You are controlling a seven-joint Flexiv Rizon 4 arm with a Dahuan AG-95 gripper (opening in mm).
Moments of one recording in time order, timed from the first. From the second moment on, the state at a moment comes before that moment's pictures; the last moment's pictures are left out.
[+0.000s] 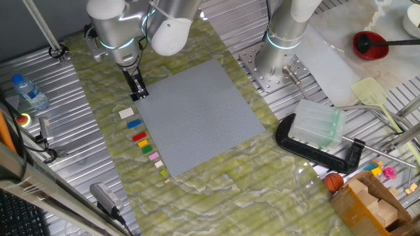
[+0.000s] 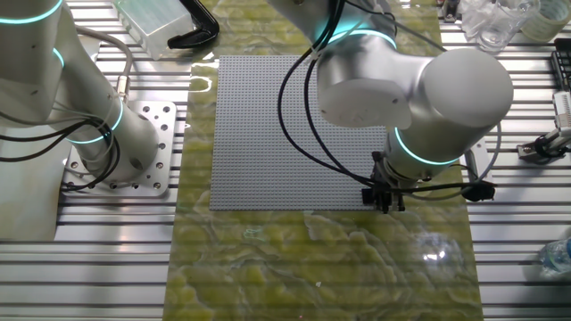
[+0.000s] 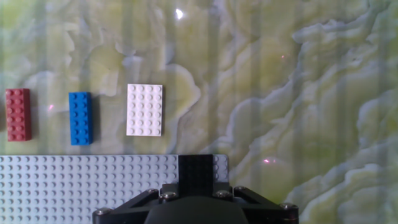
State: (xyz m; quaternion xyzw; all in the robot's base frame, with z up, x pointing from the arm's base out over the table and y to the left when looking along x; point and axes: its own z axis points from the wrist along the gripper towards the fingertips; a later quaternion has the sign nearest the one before) arm 0.549 -0.110 0.010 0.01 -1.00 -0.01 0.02
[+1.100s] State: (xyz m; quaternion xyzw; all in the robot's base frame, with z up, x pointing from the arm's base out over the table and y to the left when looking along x) arm 0.550 -0.110 0.010 0.01 -1.00 -0.01 0.02
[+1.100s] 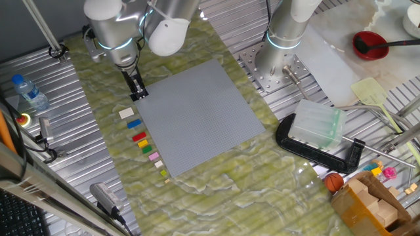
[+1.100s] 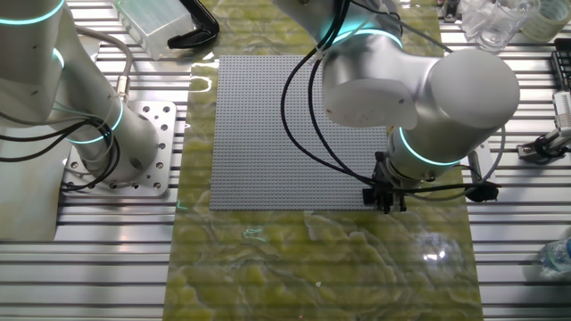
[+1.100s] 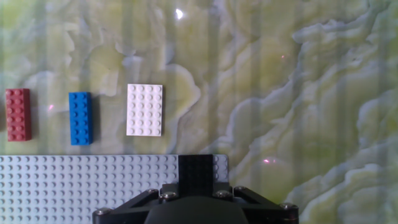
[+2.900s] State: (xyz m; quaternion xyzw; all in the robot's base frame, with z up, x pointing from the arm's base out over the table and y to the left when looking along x) arm 0.551 -0.107 0.010 0.01 -1.00 0.00 0.05
